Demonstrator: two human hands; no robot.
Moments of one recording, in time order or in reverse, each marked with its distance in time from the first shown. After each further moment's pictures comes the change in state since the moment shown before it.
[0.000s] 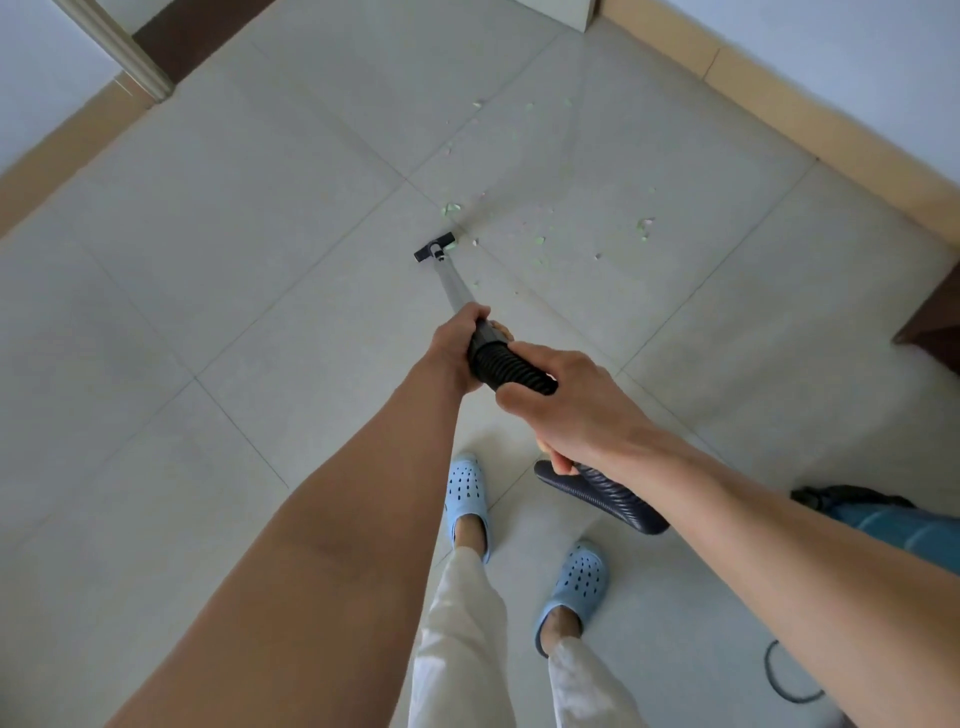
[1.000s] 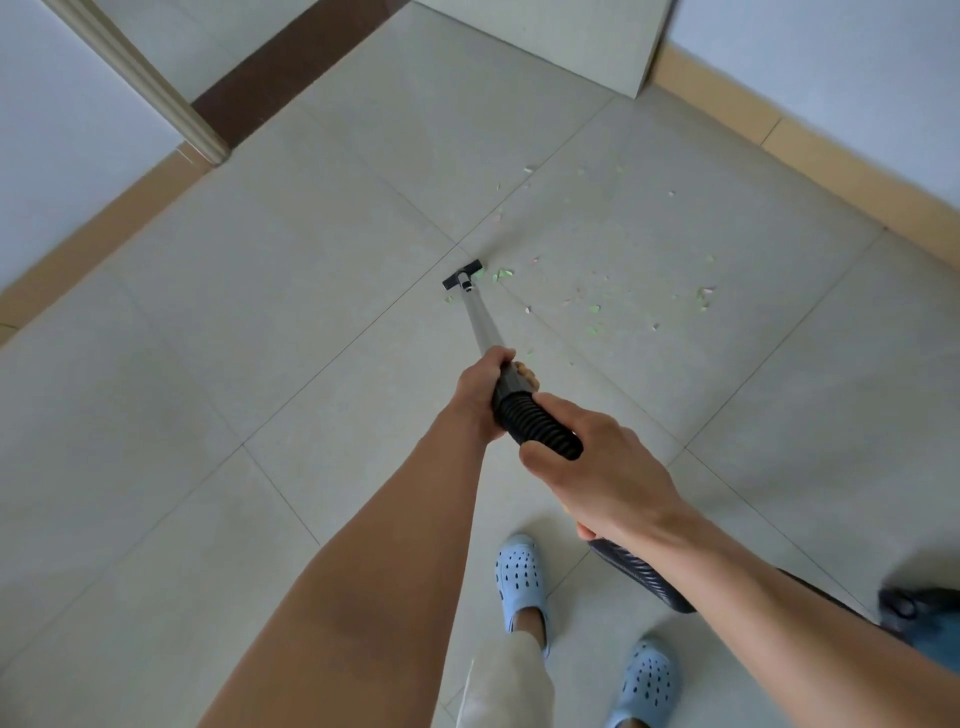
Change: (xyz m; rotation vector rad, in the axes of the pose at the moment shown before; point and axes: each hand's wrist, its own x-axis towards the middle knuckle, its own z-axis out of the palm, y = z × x) left_hand 0.038 0.138 -0.013 -0.068 -0.034 -0.045; right_hand 0.088 -0.116 0.017 -0.065 0.021 0.055
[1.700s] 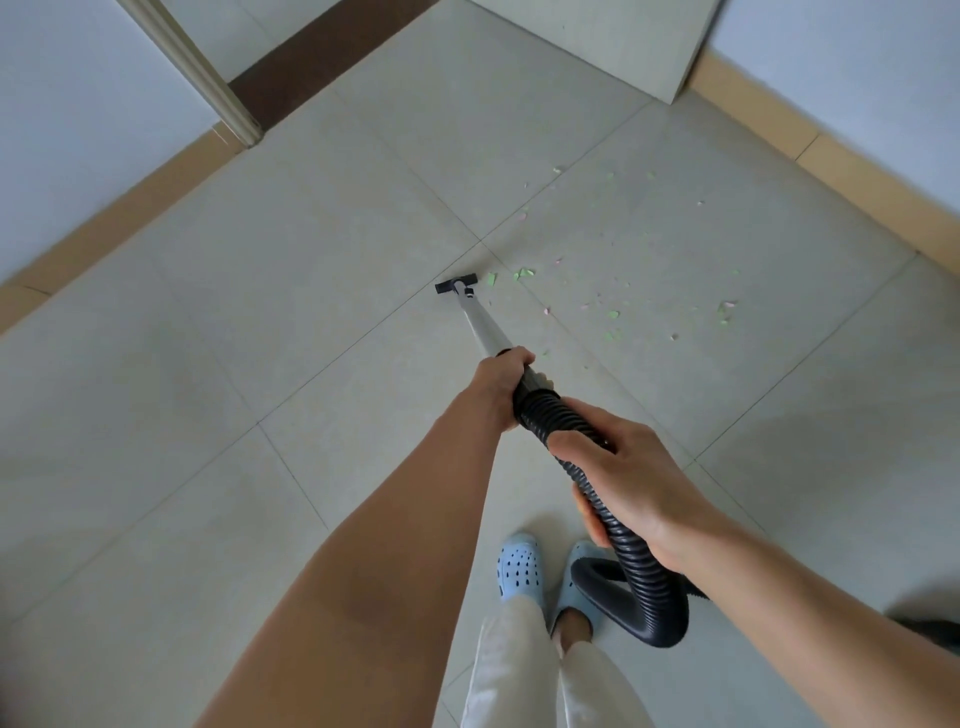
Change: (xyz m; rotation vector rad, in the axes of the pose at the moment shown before) left_hand 0.001 0.014 0.005 0.311 0.160 0.050; right_hand 0.000 -0.006 -0.008 0.603 -0.115 0.039
